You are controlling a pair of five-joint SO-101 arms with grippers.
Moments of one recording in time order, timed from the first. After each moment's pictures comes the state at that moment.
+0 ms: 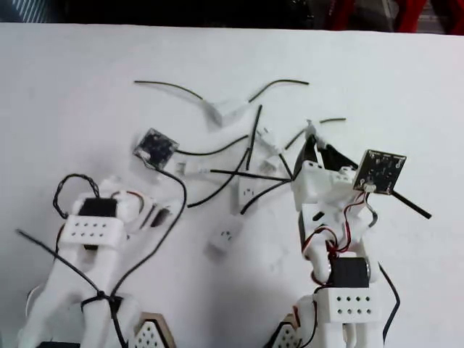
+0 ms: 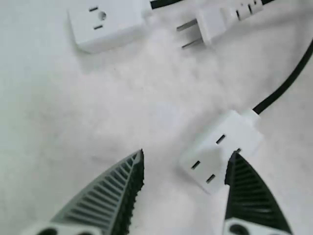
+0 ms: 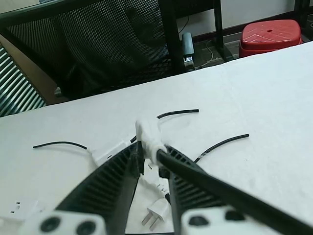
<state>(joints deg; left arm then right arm) -3.6 -36.9 62.9 48.0 -27.6 -3.5 -75.7 75.2 23.6 -13.1</state>
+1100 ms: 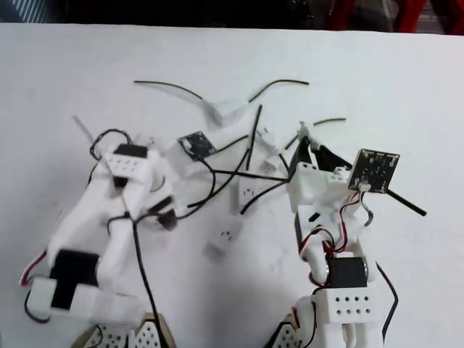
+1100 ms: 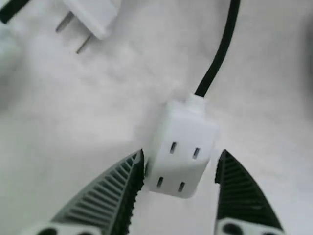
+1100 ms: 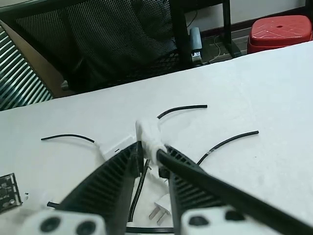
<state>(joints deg) 2.9 1.1 34.5 65.1 -44.4 -5.5 -75.7 75.2 24.3 -13.1</state>
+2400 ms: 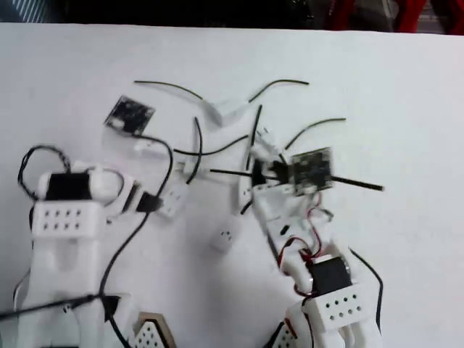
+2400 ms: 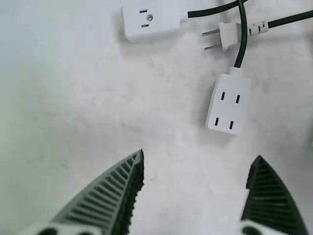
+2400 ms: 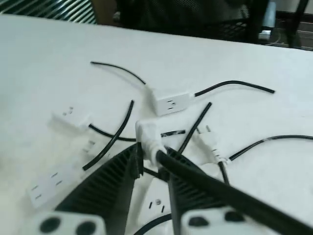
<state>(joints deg) -9.3 -39.8 42.9 73.8 -23.6 -23.5 -75.7 75.2 33.0 0.0</state>
